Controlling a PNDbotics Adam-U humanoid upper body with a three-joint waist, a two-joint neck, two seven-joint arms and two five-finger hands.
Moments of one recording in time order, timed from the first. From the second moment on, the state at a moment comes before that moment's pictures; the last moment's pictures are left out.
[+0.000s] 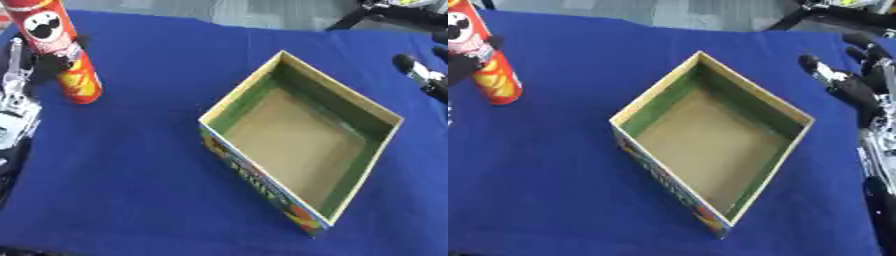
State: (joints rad) left arm -0.81 0.54 -0.01 -1.04 0.08 0.01 0.26; right arm -0.60 -0.36 -0.10 -1.45 -0.12 0.04 -0.15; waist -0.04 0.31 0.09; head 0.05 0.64
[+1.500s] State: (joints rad) left arm -0.81 0.55 -0.05 -1.17 0.16 0.09 0.27; right arm -0.59 -0.36 -0.10 -1.45 -0.12 0.04 -0.16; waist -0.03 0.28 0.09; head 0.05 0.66
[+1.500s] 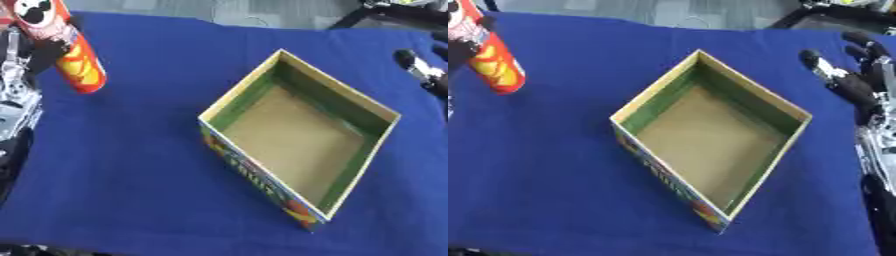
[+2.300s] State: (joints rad) left arm -0.90 0.45 -0.20 -1.44 0.19 0.25 0.20; right arm -0.57 -0.35 -0.10 -1.45 -0.11 0.04 -0.16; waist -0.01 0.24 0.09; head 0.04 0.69
